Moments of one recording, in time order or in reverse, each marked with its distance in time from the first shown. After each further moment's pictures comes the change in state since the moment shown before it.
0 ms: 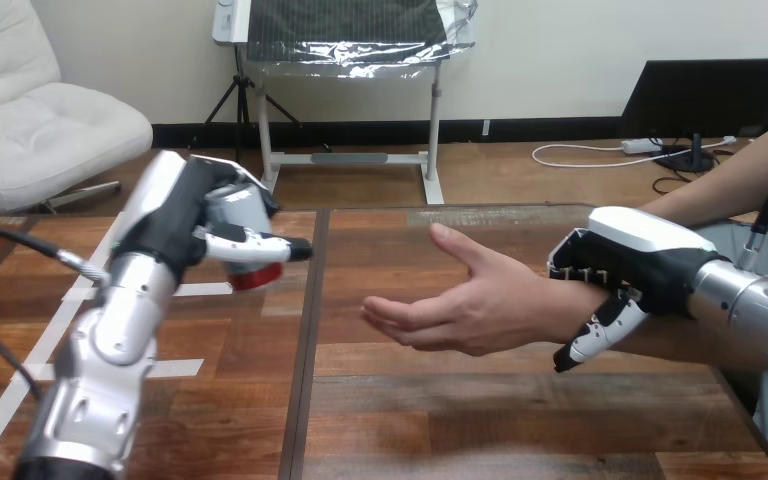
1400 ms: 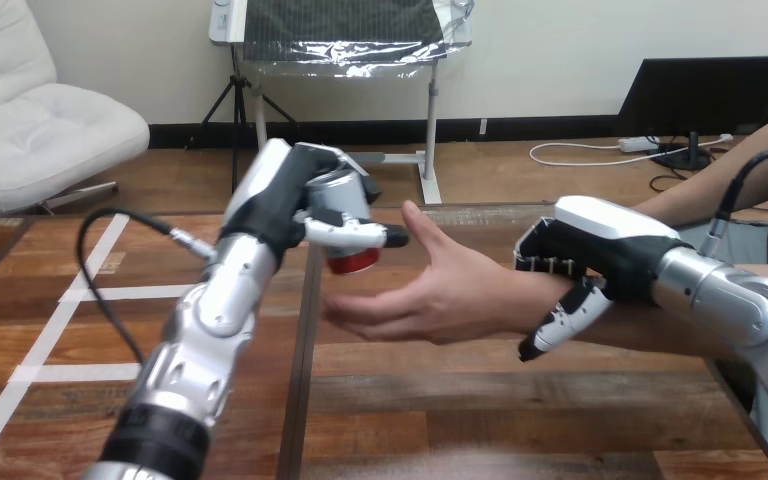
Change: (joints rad) left arm -0.195 -0.177 -0.073 0.296 -0.001 -0.162 0.047; right arm -0.018 0.072 0.000 -0.088 0.001 0.108 0.044
